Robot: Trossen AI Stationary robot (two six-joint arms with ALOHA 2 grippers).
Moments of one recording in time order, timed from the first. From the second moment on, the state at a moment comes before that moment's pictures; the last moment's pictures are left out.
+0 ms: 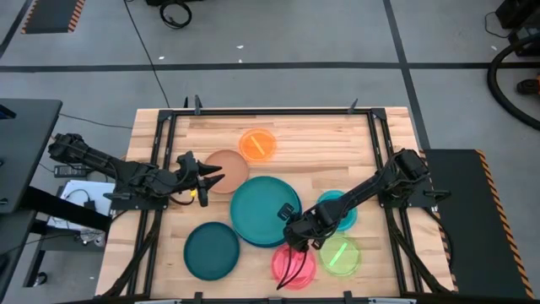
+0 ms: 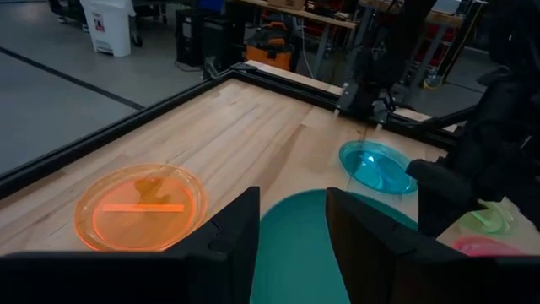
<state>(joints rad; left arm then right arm) -0.35 0.73 0.45 -0.01 -0.71 -0.41 0.44 1.90 1.26 -0.58 0.22 -0.51</state>
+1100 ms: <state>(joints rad) -0.59 1.31 0.76 -0.61 -0.21 -1.10 0.44 1.71 1.26 -0.74 0.28 -0.18</state>
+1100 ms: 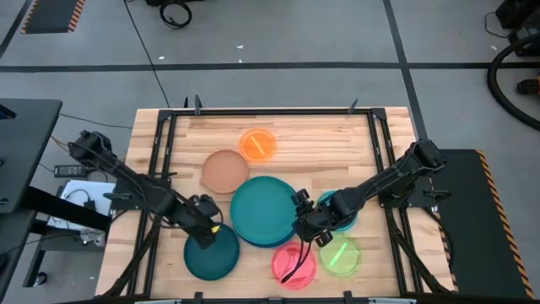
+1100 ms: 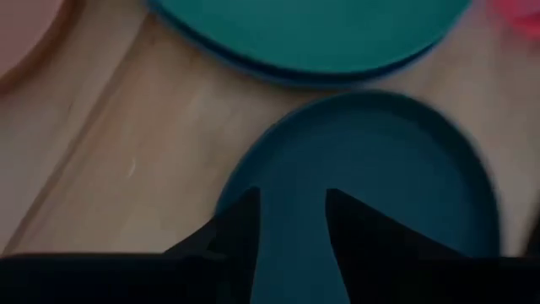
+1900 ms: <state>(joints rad) -0.53 1.44 0.81 -0.69 0.01 -1.05 0.44 1.71 1.26 -0.72 0.27 -0.18</state>
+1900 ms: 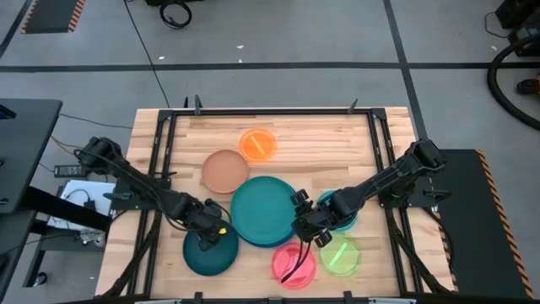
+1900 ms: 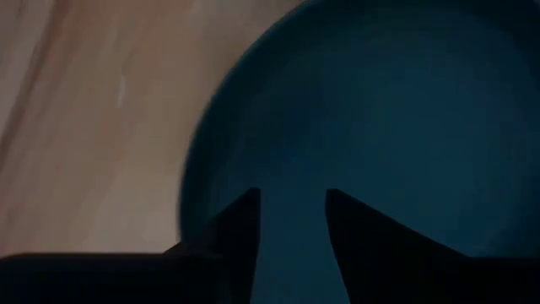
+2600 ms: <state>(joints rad) -0.34 1.44 0.84 -0.88 0.00 -0.72 0.44 1.71 1.26 -0.74 0.25 -0.15</state>
